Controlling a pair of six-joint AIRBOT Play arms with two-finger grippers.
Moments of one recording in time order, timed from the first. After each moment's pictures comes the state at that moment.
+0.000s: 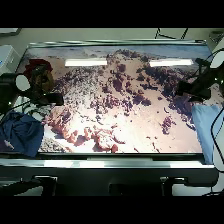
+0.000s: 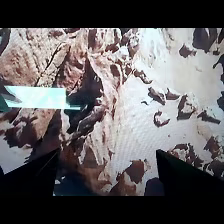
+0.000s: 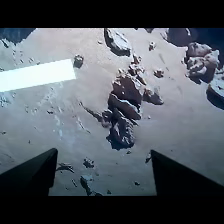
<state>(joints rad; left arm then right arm) -0.13 -1.36 1.37 1.53 -1.28 -1.68 -0.15 -1.56 1.73 -1.49 1.63 1.69</state>
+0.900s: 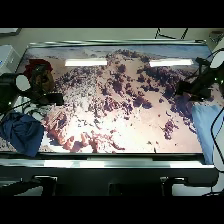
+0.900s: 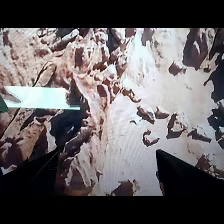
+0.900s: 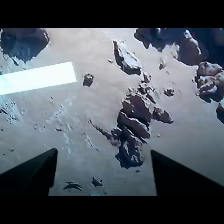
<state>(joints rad) -0.13 -1.36 1.37 1.53 -1.28 -1.69 -0.15 -1.56 1.73 -1.49 1.61 1.69</state>
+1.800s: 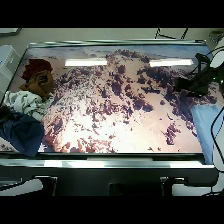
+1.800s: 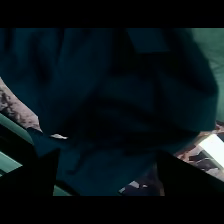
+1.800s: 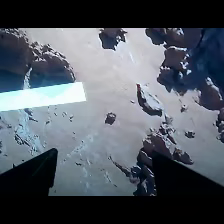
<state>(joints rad) 0.62 -1.38 1.27 1.51 -1.41 -1.68 -0.15 -1.56 1.73 -1.43 1.53 1.66</state>
